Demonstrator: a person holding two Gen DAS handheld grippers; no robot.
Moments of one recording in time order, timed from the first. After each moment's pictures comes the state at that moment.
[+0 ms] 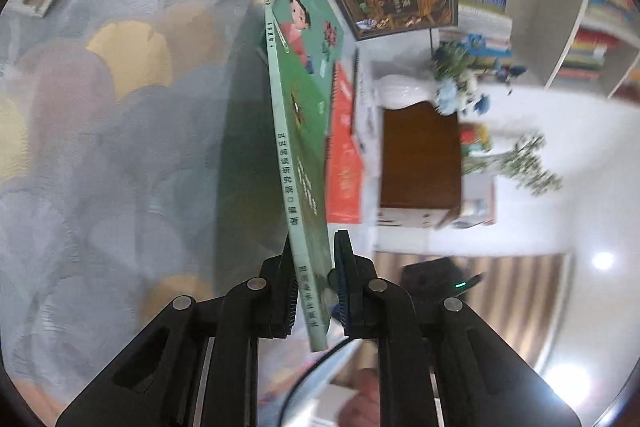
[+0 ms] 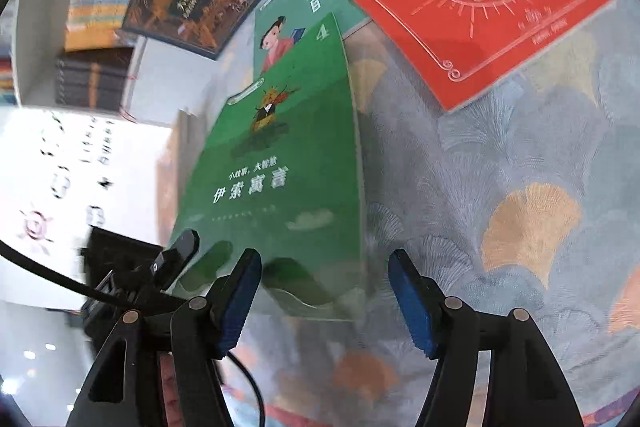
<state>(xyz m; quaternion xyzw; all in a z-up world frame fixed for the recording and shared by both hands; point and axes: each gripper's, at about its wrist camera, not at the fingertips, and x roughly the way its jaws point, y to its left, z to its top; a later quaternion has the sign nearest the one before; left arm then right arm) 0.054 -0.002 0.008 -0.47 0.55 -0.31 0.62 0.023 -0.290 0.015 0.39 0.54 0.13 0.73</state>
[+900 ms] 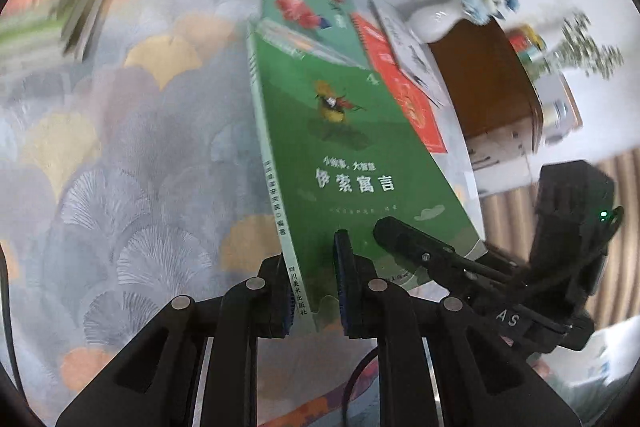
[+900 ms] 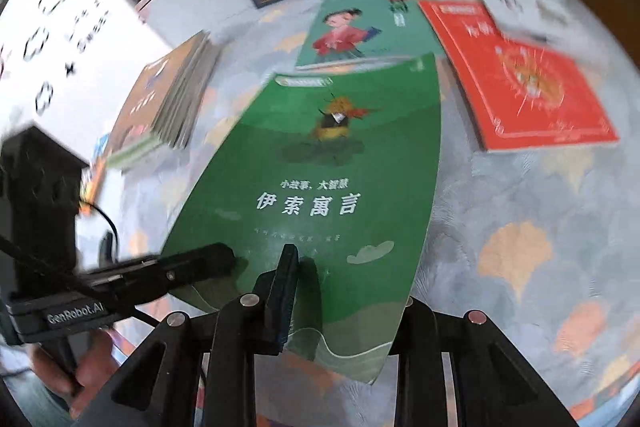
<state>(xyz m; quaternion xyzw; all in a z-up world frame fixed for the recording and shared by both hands) -0.001 -0.023 0.036 -0.20 0.57 -0.29 0.74 -0.004 -0.212 0.058 0.09 0.53 0.12 0.83</state>
